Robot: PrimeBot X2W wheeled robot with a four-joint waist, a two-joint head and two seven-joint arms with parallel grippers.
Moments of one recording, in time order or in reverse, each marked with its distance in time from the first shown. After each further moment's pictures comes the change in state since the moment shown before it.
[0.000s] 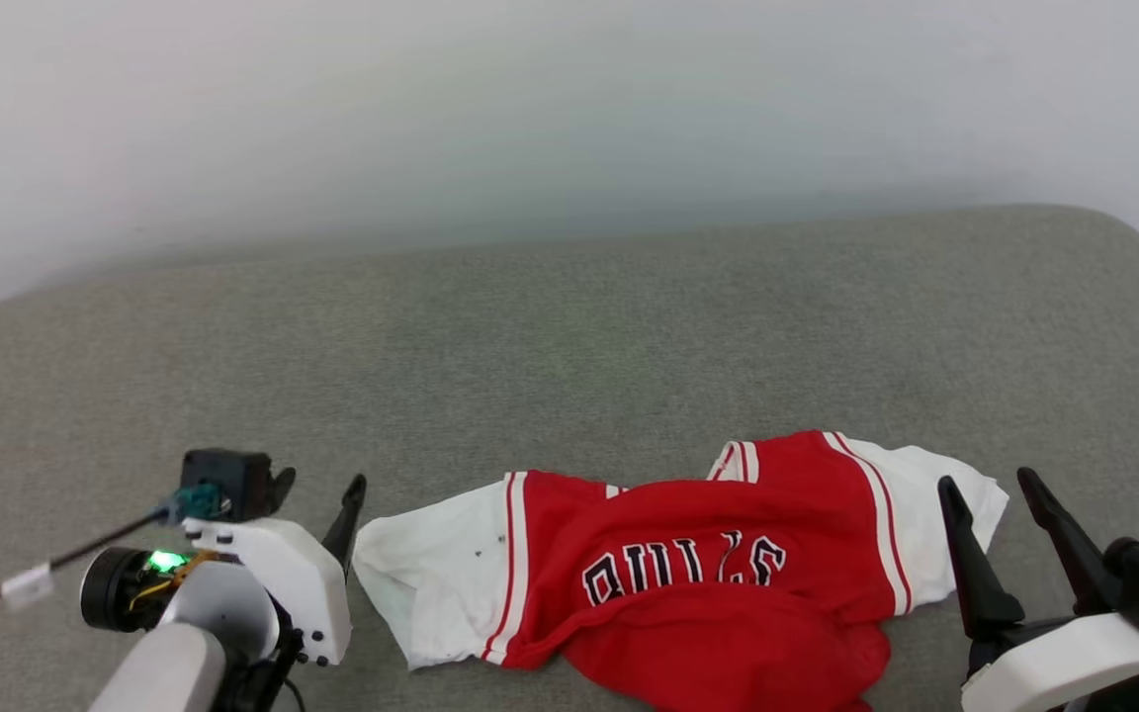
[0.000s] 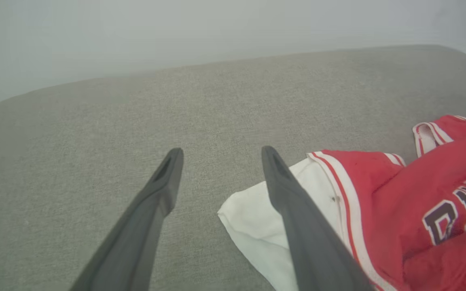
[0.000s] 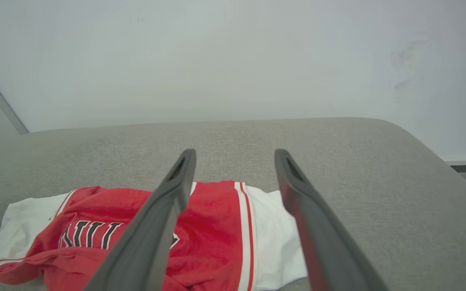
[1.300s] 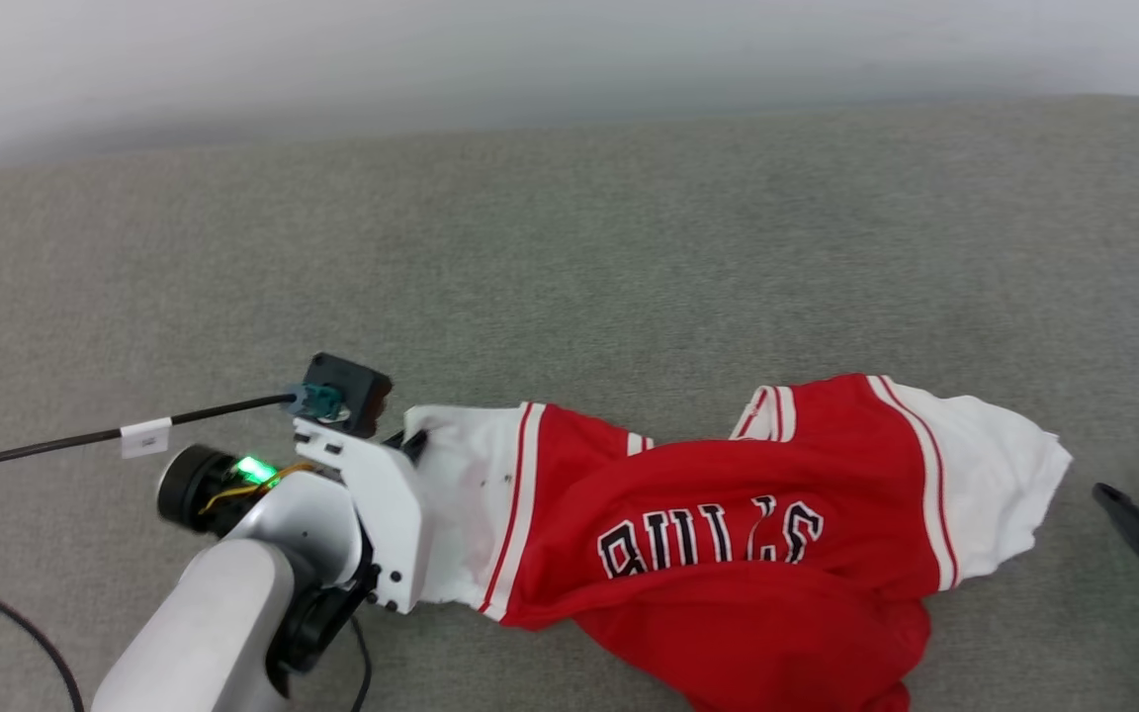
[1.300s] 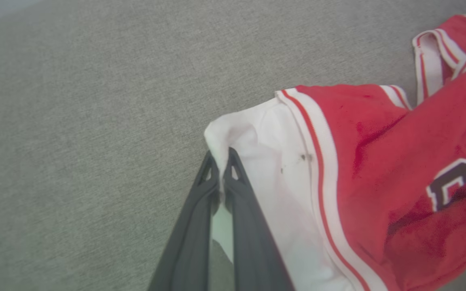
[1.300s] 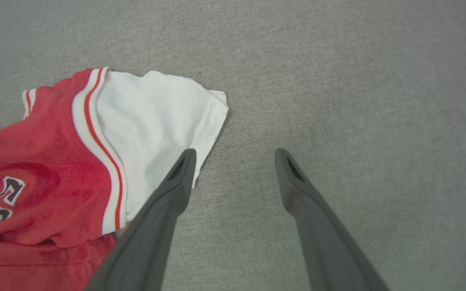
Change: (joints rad) left arm -0.178 0.031 -0.162 -0.075 -0.016 -0.043 0.384; right arm -0.241 -0.216 -0.199 0.233 0.278 0.000 0.682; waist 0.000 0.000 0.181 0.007
